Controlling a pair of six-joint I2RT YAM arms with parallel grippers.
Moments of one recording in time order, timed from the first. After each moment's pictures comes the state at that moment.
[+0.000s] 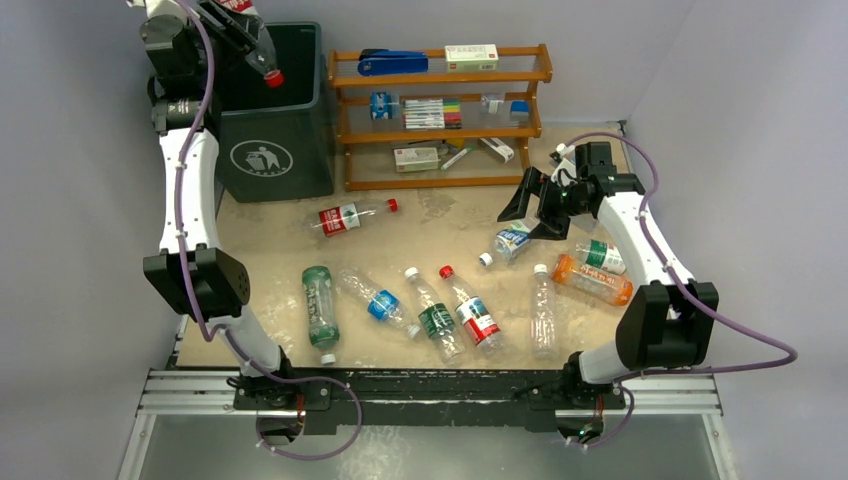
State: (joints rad) left arm 0.18 1.79 2.05 -0.18 0.25 -0.68; right arm 0.03 1.47 1.25 -0.86 -0.57 0.39
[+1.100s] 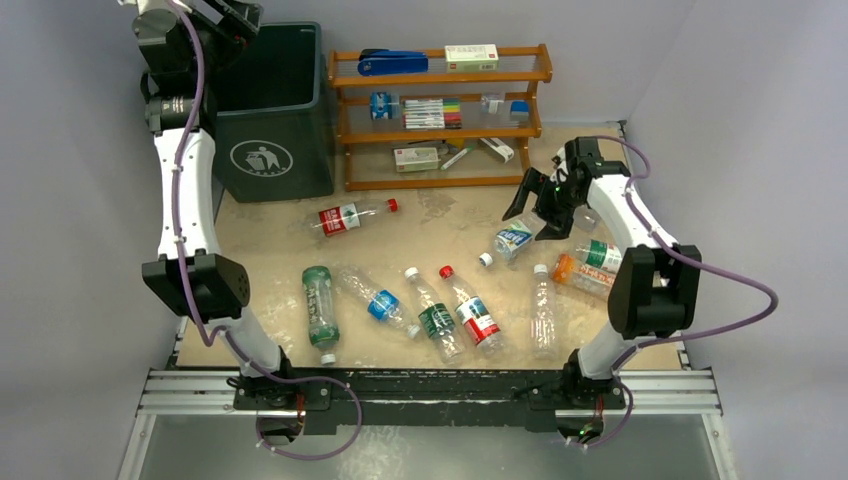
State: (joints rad) left arm 0.18 1.79 2.13 -0.26 0.23 -0.72; right arm 0.03 1.63 1.32 -0.90 -0.39 0.45
